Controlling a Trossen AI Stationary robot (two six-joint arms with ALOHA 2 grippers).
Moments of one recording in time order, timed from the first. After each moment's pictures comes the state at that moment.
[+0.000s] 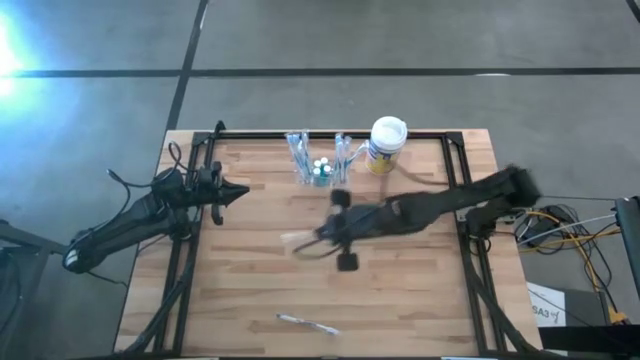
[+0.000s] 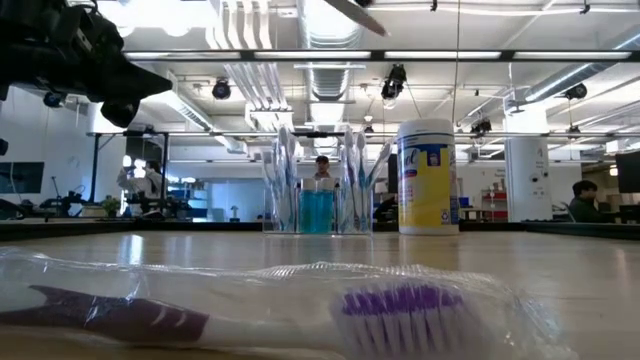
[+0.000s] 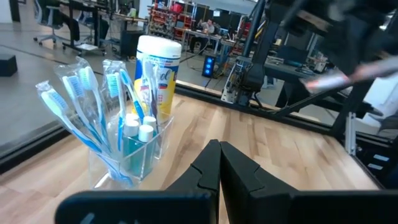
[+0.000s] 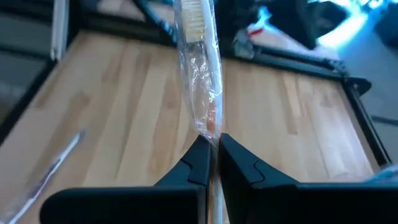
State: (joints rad) left arm 0.50 0.19 0.19 -0.11 0.31 -0.19; right arm 0.23 1.68 1.49 -0.41 0.23 -0.03
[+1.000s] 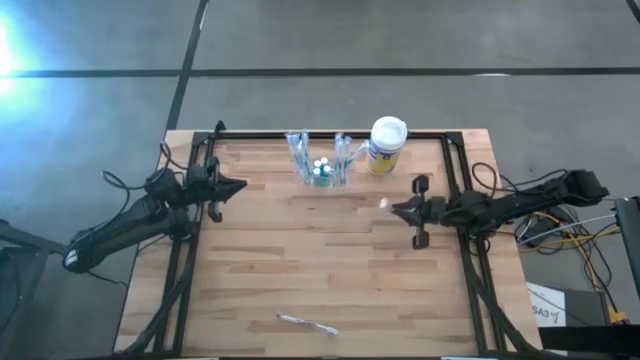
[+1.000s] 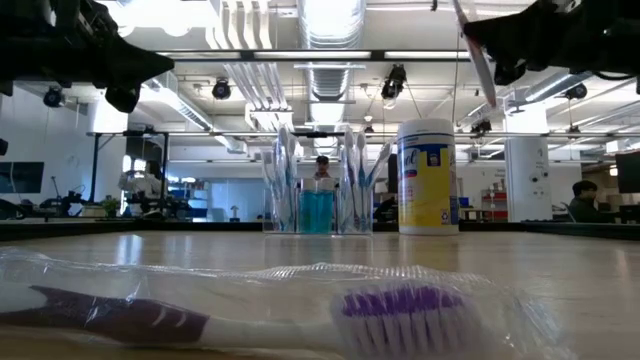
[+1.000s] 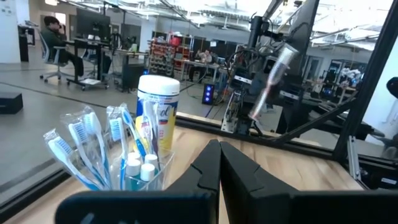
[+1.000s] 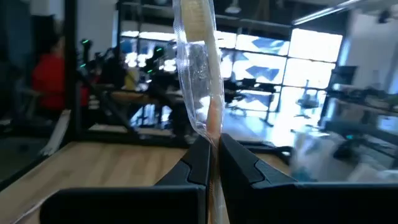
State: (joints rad) left arm 0.49 0.19 0.19 0.03 0.29 -0.18; right arm 0.15 0.76 0.14 0.80 0.21 -0.12
